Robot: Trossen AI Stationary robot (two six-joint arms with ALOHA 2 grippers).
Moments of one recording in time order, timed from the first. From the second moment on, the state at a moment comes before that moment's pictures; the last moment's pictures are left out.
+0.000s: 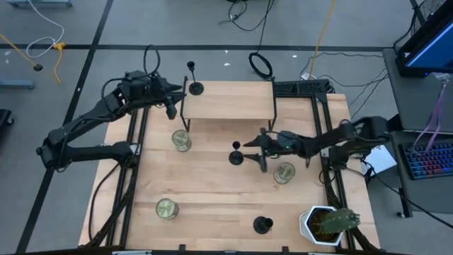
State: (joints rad) left arm 0.64 0.94 0.97 -0.38 0.11 0.20; right arm -0.09 1.52 0.42 0.87 -0.08 0.10
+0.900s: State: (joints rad) left arm 0.50 0.94 0.97 -0.41 0.11 0.14; right arm -0.12 1.68 0.58 0.88 -0.09 0.09
